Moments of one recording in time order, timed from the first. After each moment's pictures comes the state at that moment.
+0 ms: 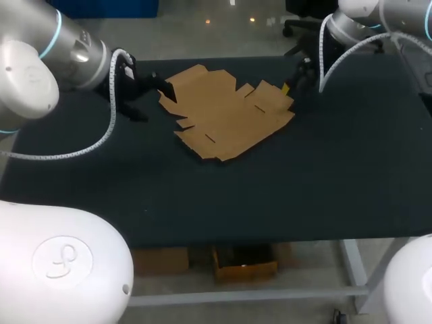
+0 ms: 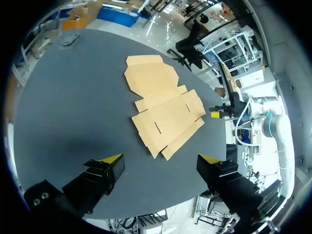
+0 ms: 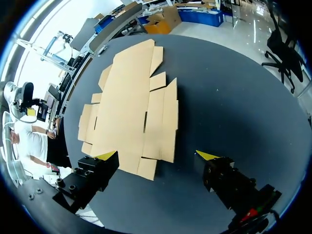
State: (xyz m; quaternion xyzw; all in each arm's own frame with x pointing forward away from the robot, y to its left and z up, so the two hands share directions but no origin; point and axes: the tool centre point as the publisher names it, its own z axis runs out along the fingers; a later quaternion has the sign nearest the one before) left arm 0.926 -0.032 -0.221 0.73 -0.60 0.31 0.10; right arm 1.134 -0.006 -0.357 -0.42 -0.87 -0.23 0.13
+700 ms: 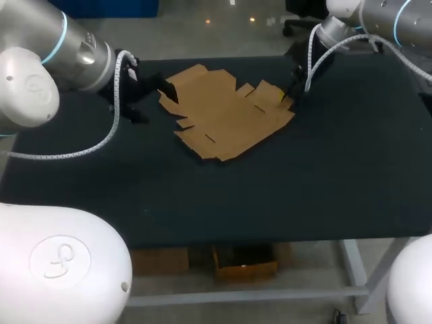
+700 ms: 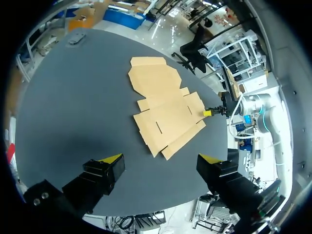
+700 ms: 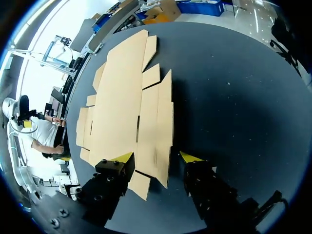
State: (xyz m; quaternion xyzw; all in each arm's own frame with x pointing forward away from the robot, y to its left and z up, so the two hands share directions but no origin) left arm 0.917 -0.036 -0.217 0.75 -0.58 0.31 0.09; right arm 1.146 0.014 -0.392 -0.43 -0.86 -0.22 0.19
